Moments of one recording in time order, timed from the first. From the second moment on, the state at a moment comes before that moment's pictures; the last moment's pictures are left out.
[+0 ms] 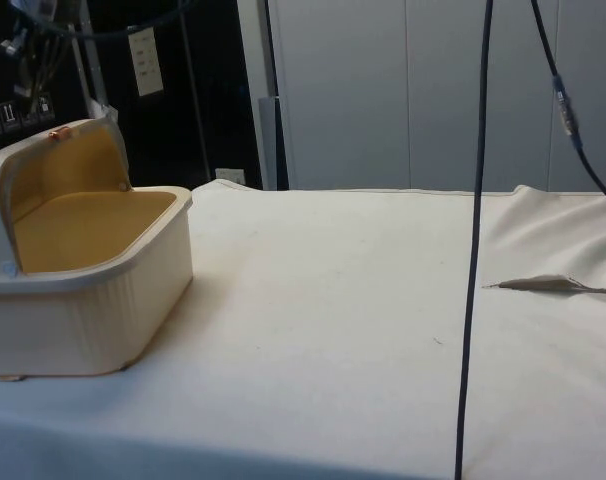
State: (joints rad) arm 0.25 0.50 -0.09 -1.50 -0.09 2.52 0.00
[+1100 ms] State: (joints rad) arm 0.25 0.53 -0.09 -1.48 -0.09 2.47 0.00
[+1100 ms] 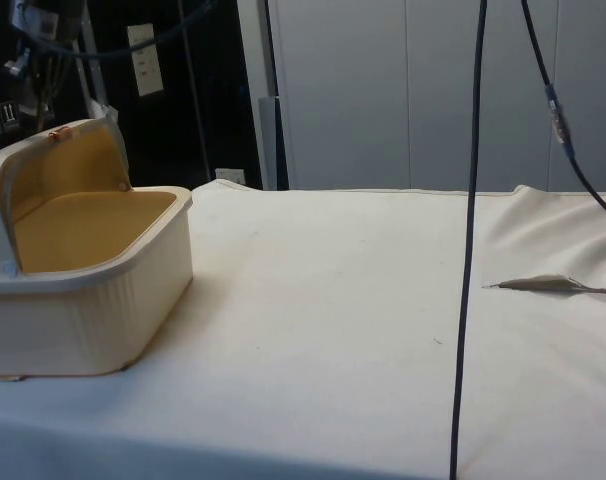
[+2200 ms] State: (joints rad) arm 0.26 0.51 -0.09 -1.48 -0.09 2.29 -0.02
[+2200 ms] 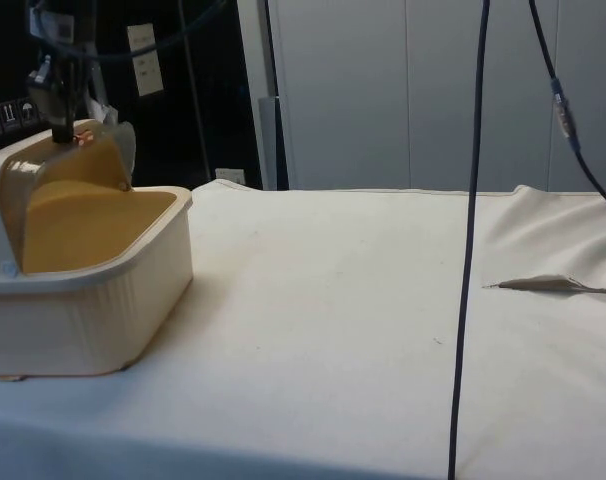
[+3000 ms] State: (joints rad) arm 0.26 0.48 -0.08 -1.52 -0.09 2.14 -0.02
